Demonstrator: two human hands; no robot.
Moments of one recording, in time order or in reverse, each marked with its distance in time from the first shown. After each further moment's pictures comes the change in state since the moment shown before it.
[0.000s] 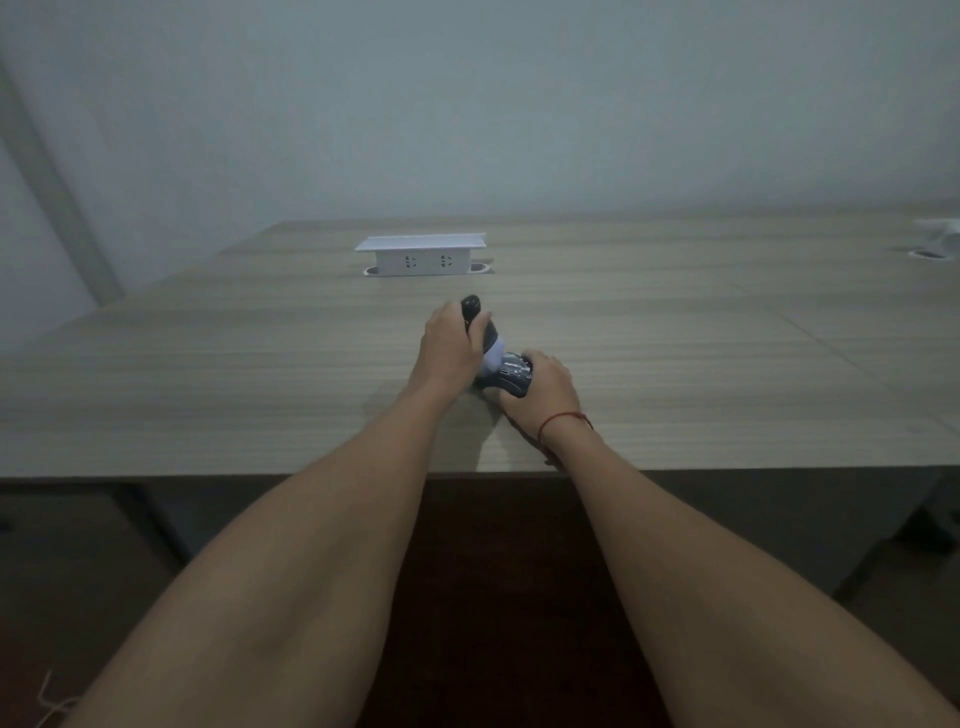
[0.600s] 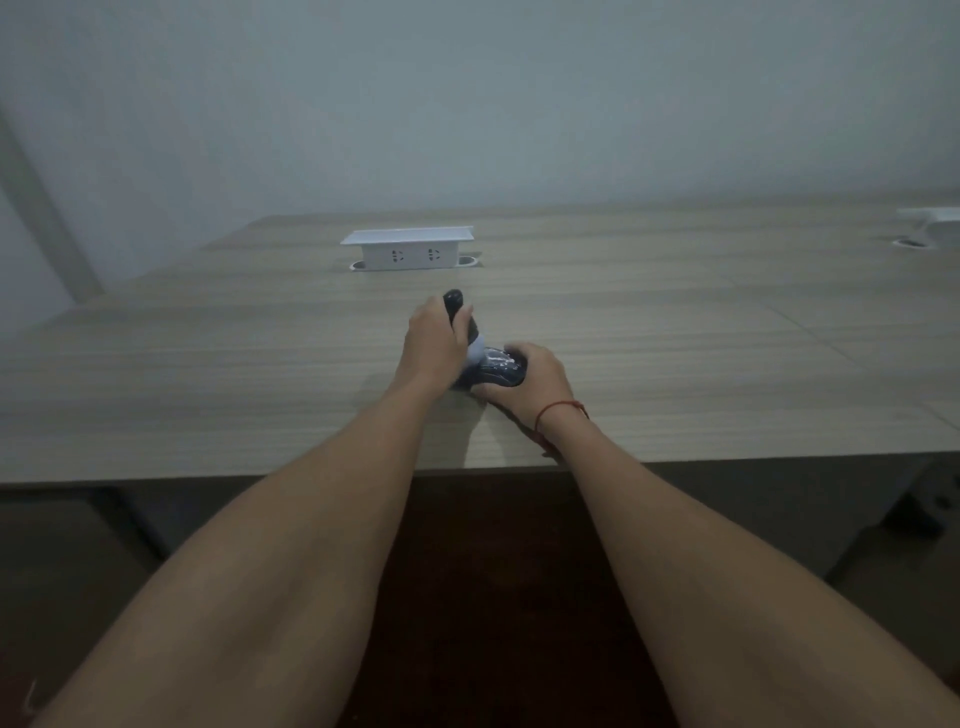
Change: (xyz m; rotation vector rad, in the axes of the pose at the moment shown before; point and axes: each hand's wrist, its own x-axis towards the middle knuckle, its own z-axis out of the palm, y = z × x) left_hand 0.004 -0.003 0.003 -0.011 0.026 -0.060; right_hand 0.000 -0.001 -0.010 0.084 -0.050 -0.008
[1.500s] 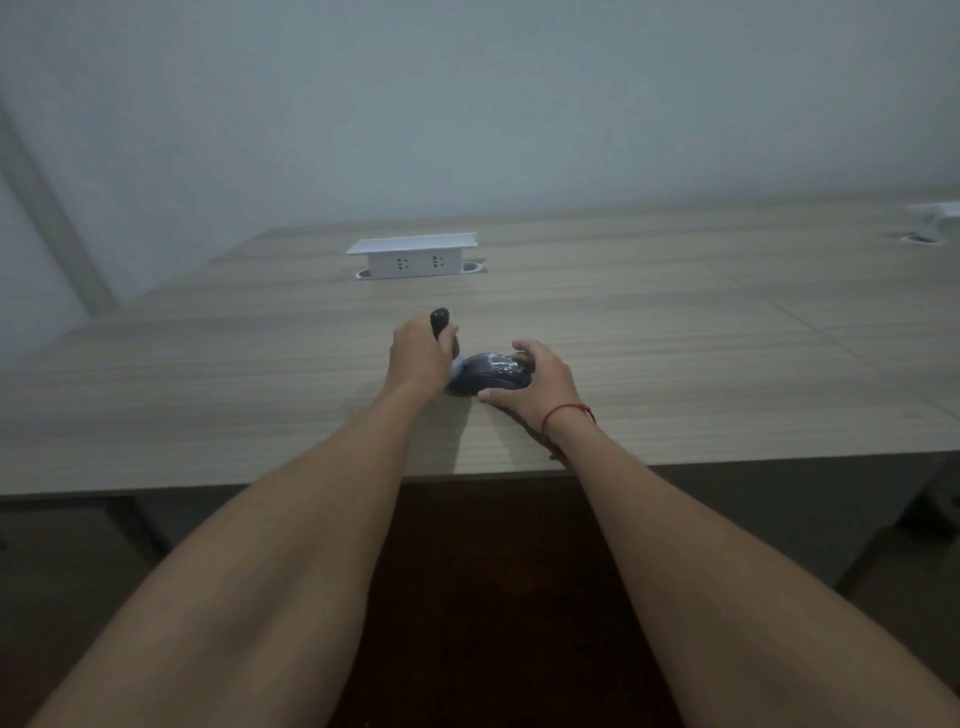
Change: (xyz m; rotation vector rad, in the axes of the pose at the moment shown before) left_hand 0.003 -0.013 -0.011 0.128 -0.013 -0.072; right_hand -0.003 -0.002 -0.003 0.166 -0.018 0.055
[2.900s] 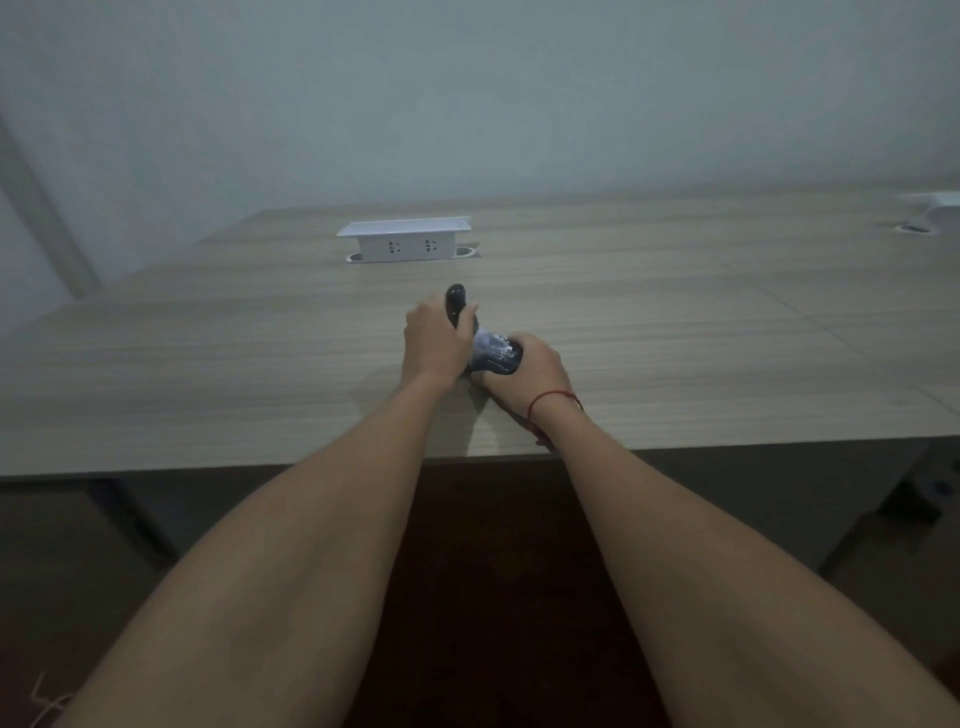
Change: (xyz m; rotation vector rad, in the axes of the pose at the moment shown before) left_hand -0.010 0.013 0.021 -0.120 0.088 0.111; right_hand -0.002 -0.001 0.007 -0.126 0.054 0.020
